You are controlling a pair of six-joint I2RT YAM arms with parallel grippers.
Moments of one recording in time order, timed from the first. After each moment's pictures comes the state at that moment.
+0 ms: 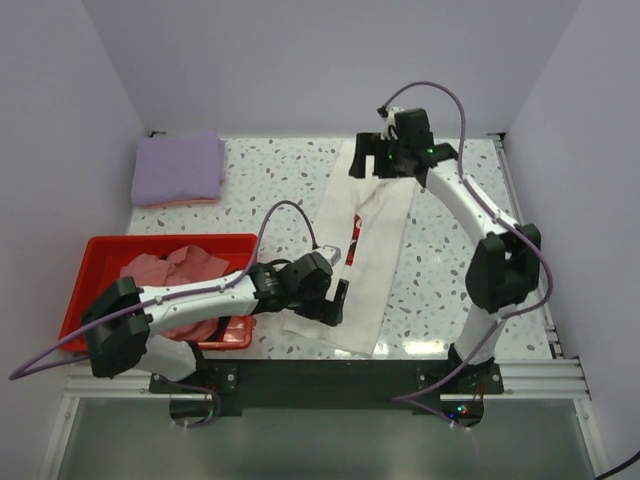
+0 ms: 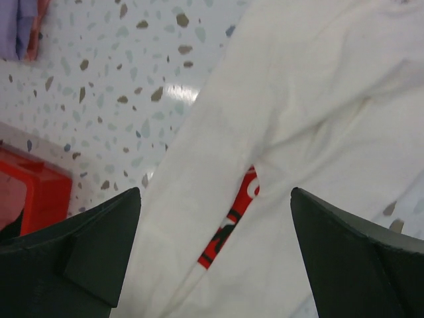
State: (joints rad) left arm -1.08 1.40 0.87 -0.46 -0.04 -0.70; right arm 0.33 1.89 1.77 -0.57 -0.19 0.24
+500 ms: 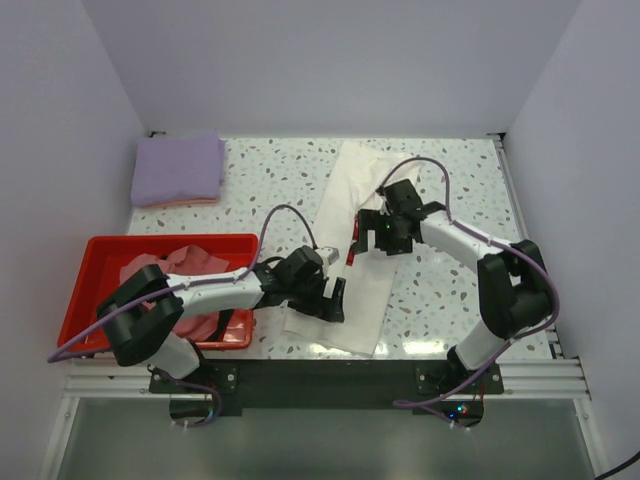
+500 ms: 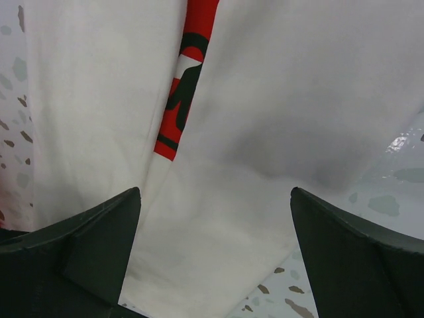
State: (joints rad) left arm -0.94 1.51 0.75 -0.19 0.19 -0.62; right arm 0.41 1.64 1.07 -0.50 -0.16 0.41
